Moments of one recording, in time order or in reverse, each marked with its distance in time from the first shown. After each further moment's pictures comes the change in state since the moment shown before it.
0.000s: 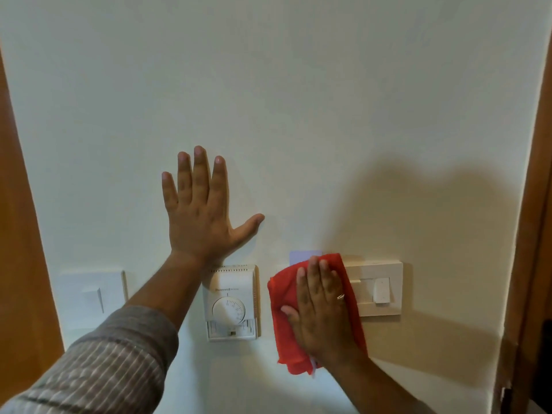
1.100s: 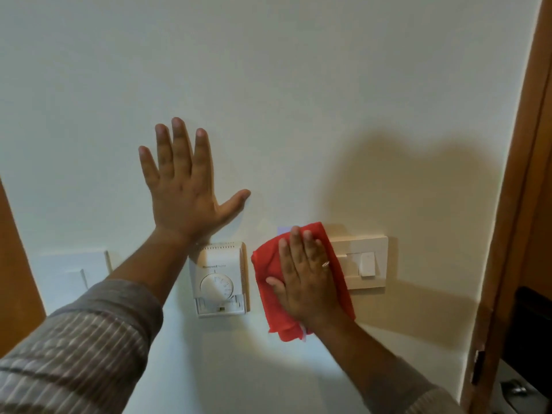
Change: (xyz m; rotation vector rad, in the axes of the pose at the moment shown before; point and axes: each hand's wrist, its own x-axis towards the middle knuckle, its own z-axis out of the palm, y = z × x) left_hand 0.003 0.001 -0.004 -0.007 -0.013 -0.004; right_hand 0.014 0.001 -0.004 -0.026 0.044 -0.032
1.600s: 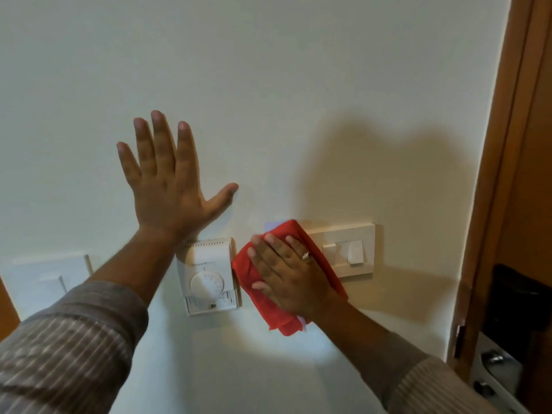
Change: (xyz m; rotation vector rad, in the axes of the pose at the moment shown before) left_hand 0.001 -0.002 0.003 -0.028 0.009 0.002; right_hand 0.004 0.006 -0.001 0.009 0.047 -0.291
